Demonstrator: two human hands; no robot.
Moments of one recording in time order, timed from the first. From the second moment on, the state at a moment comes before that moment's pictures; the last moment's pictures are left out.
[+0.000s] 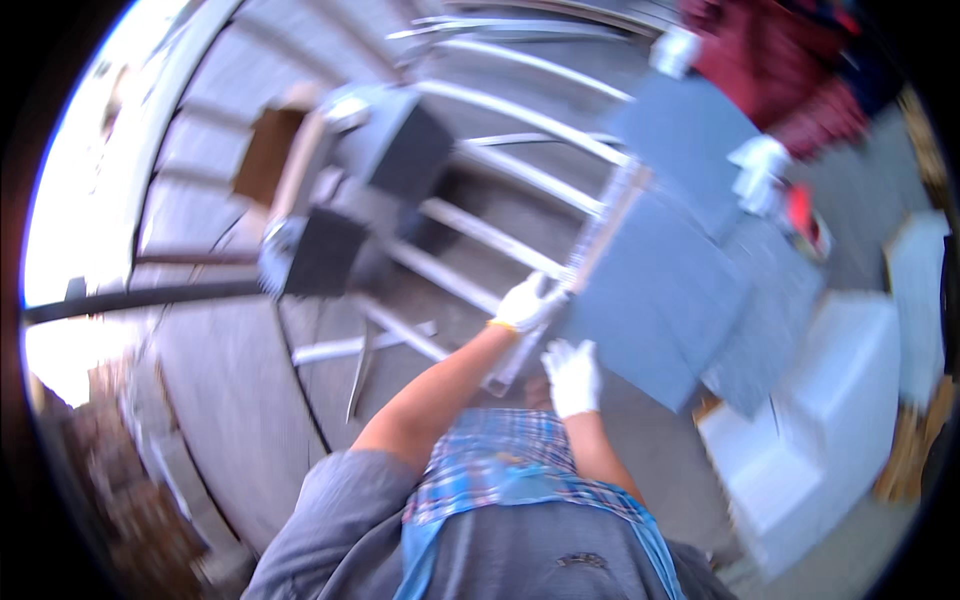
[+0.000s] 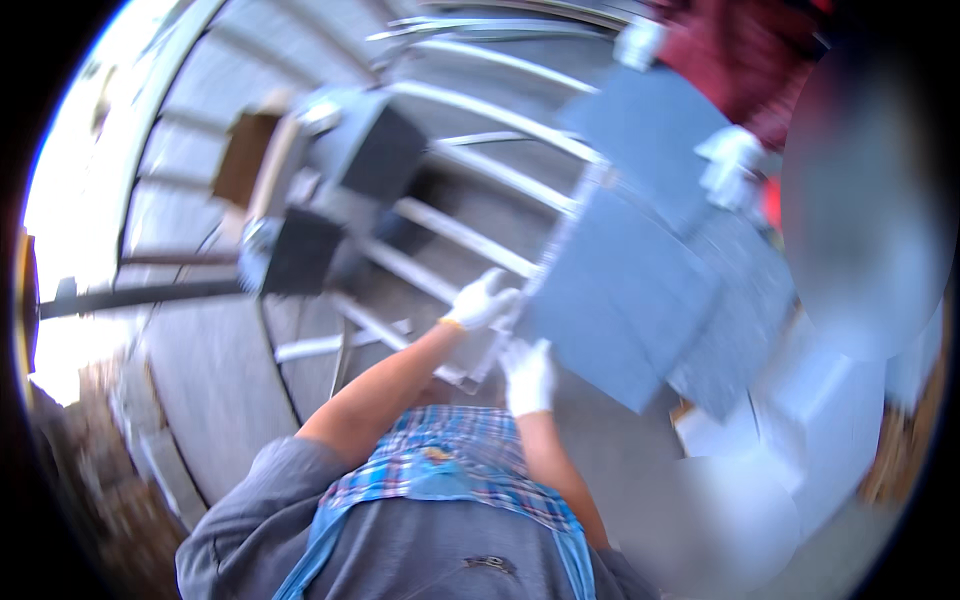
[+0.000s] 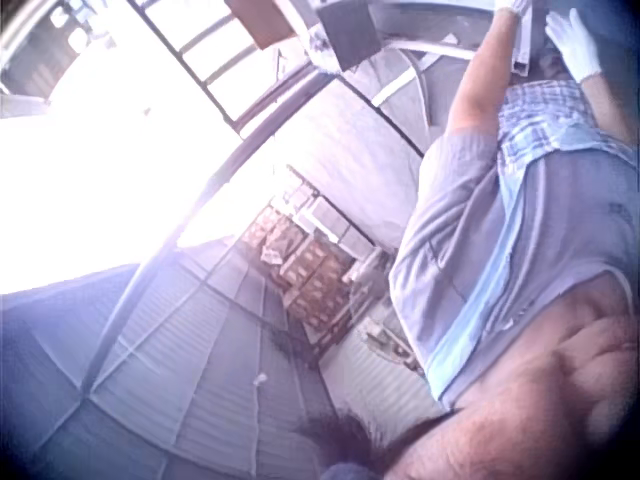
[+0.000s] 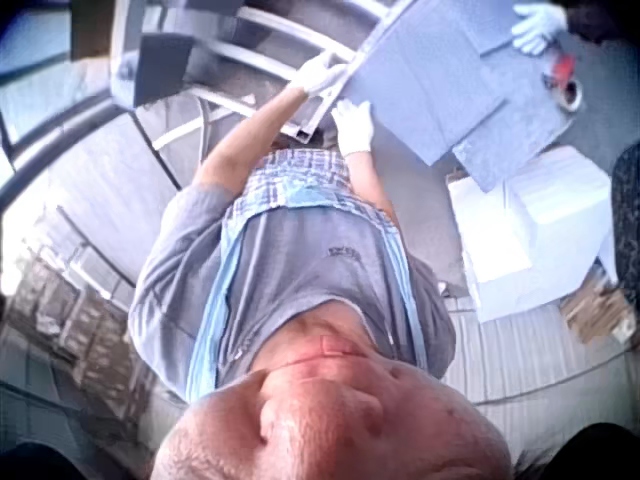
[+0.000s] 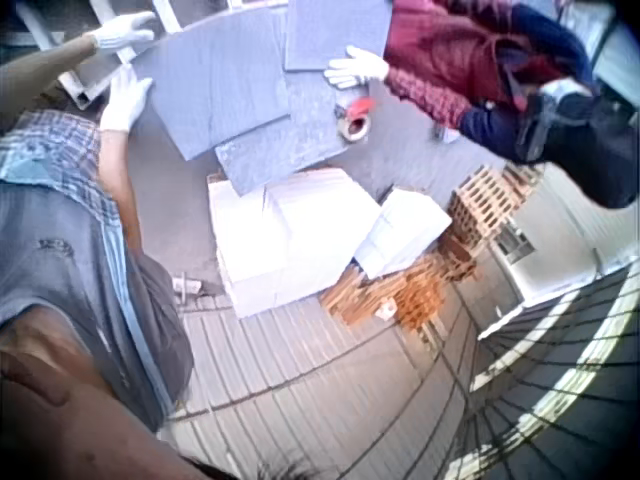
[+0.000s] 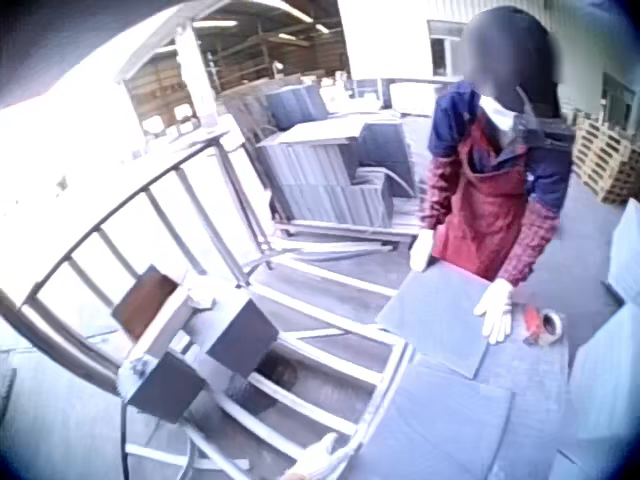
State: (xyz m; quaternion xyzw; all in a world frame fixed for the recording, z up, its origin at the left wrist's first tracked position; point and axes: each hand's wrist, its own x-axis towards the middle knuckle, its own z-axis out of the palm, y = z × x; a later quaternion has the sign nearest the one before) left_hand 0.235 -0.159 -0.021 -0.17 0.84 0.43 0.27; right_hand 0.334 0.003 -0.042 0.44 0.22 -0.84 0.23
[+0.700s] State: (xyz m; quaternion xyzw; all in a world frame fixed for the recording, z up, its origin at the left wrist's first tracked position) left_hand 0.270 -0.752 -0.006 -0.54 0.80 0.16 -0.22; right_hand 0.443 -0.128 -0.091 0.40 0.51 -0.59 0.48
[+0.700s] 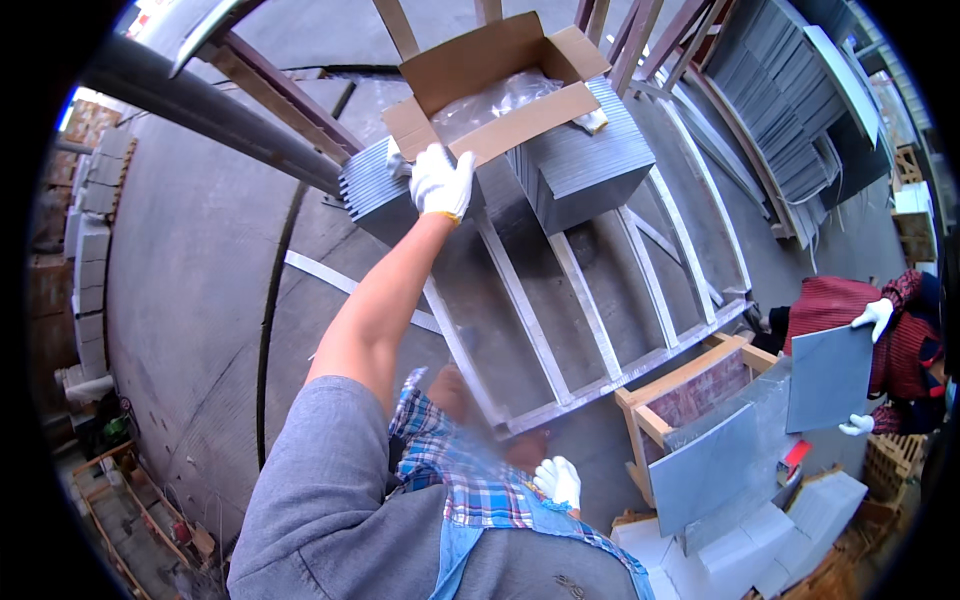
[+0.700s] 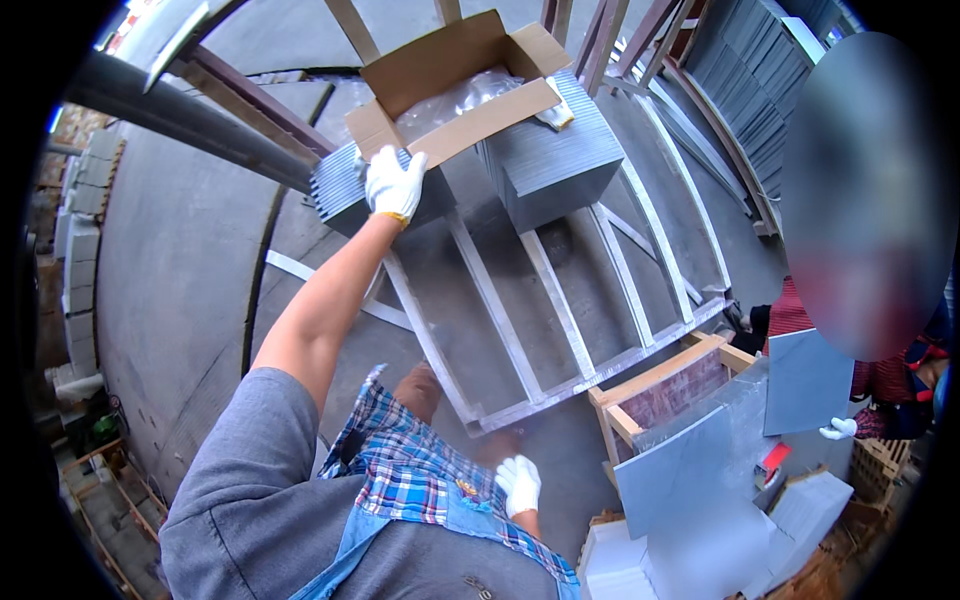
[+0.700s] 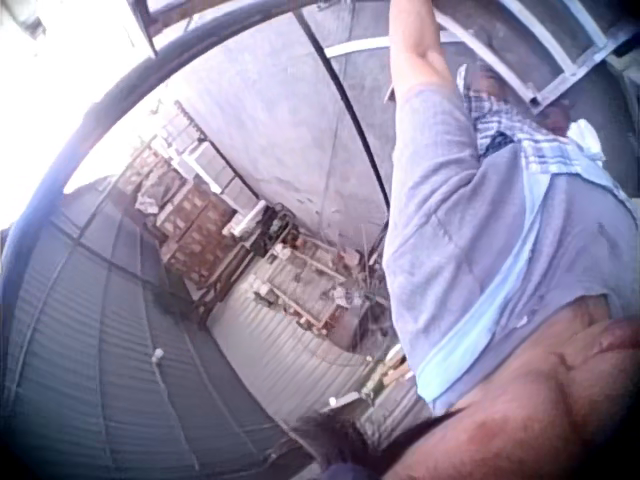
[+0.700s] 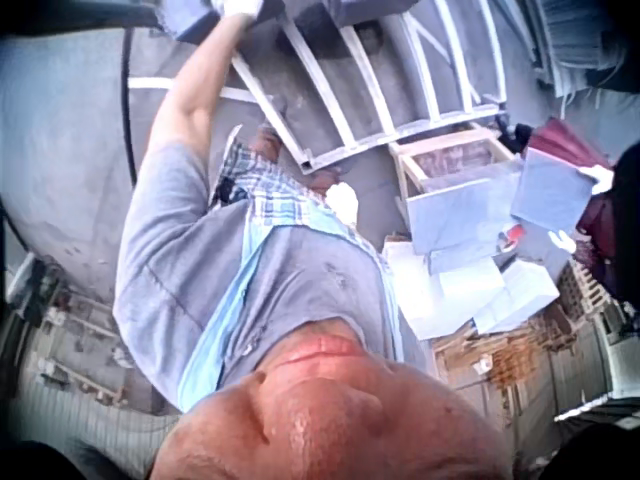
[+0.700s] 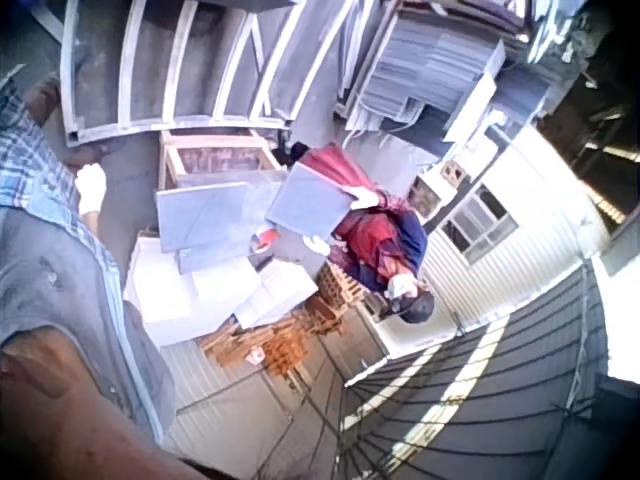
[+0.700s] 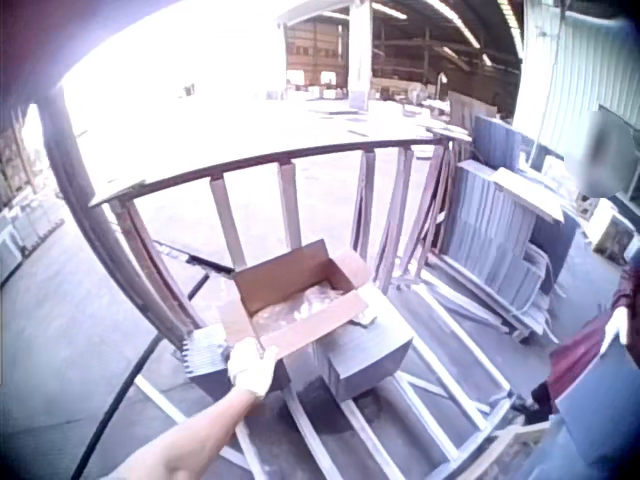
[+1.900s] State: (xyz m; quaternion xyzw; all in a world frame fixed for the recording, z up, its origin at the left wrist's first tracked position) left_hand 0.396 -0.351 -0.265 -0.54 0.50 0.68 0.00; right_hand 0.490 -0.101 -0.071 0.43 0.60 -0.56 0.38
